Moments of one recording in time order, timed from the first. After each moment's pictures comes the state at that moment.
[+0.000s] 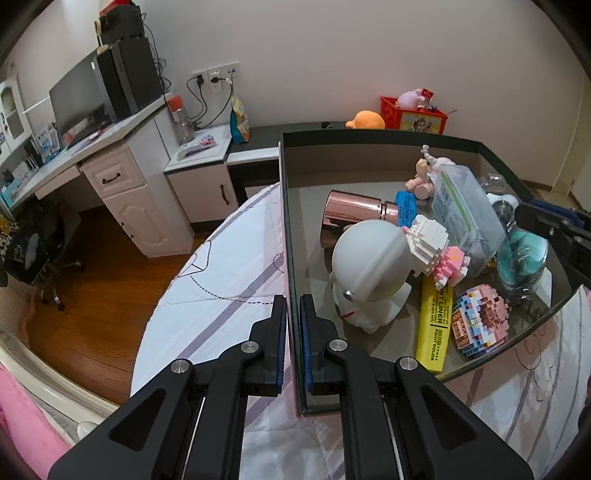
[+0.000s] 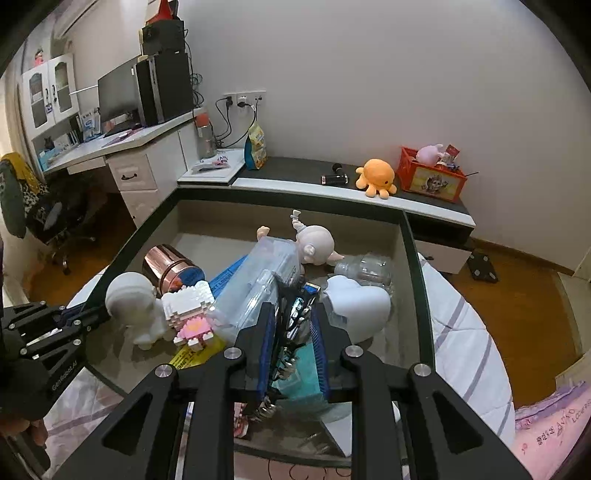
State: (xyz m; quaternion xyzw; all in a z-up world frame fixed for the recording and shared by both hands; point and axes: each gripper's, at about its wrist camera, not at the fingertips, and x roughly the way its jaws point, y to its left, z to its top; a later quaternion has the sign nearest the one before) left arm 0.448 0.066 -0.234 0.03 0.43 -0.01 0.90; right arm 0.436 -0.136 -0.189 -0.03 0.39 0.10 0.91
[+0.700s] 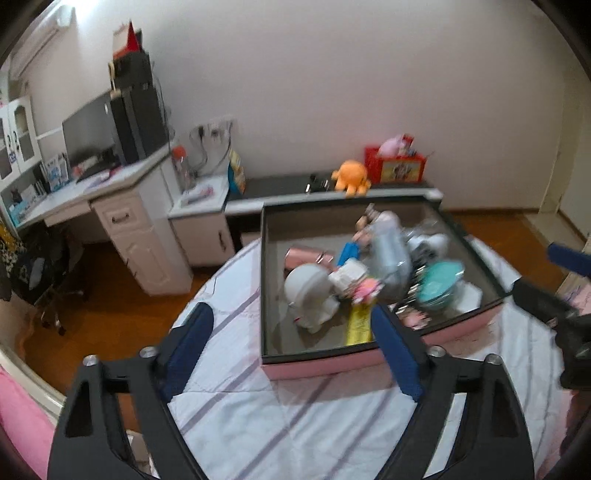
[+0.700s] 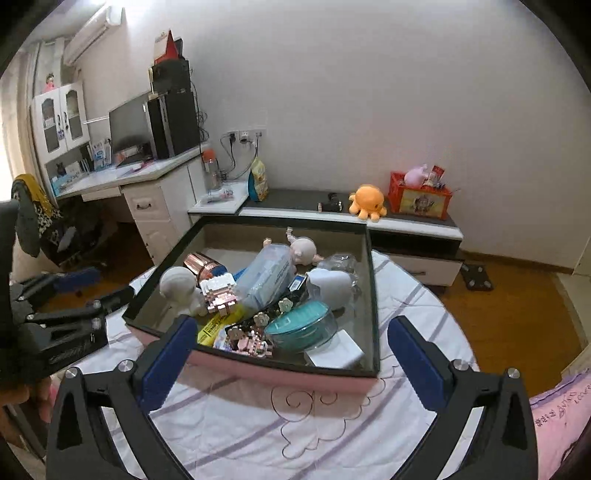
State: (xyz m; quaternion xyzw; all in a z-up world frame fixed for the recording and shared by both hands) left arm 0.362 0.036 -0.152 0.04 0.33 -0.03 0.94; right arm 0.344 -0.163 -0.145 -0.01 0.32 0.10 0.94
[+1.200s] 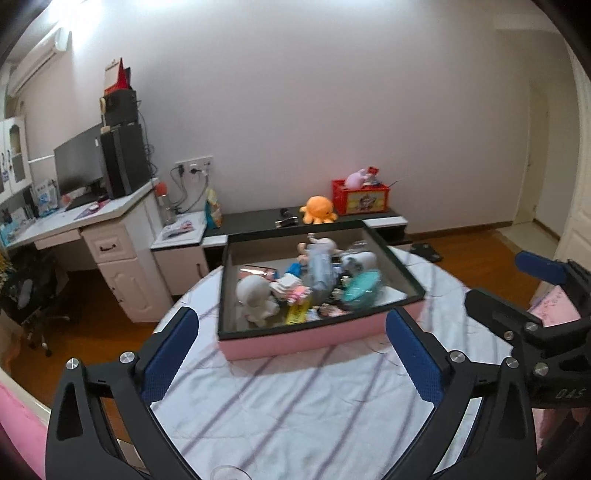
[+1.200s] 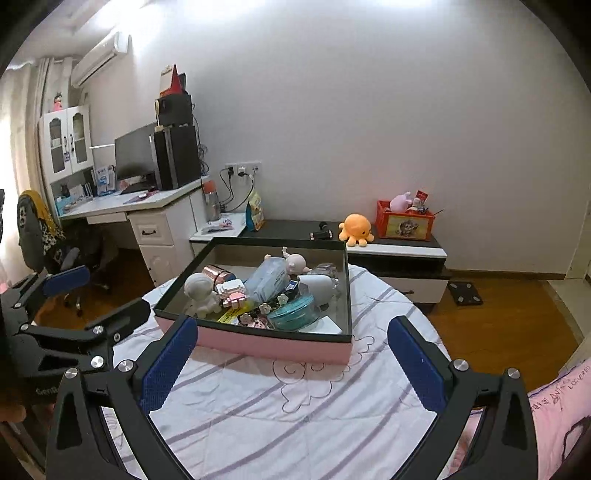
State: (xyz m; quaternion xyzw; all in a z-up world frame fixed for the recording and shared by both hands) left arm 0.280 -0.004 -0.113 0.04 0.27 -0.07 0.96; right arm 0.264 -0.180 -0.120 0.00 0.26 0.09 0.96
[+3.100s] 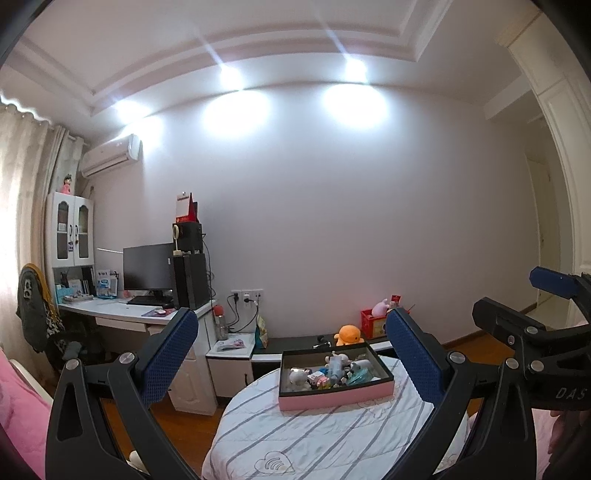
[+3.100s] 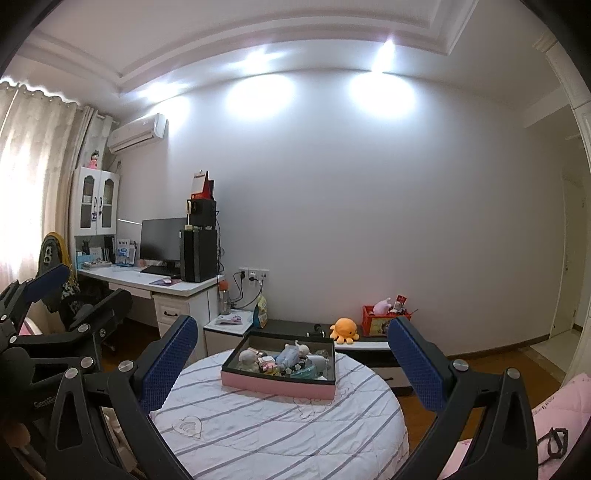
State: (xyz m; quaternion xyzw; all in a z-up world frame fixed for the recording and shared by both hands) left arm 0.007 0.011 0.012 0.03 0.00 0.00 1.00; right arm 0.045 -0.156 -0.014 -0.02 0.04 0.07 1.00
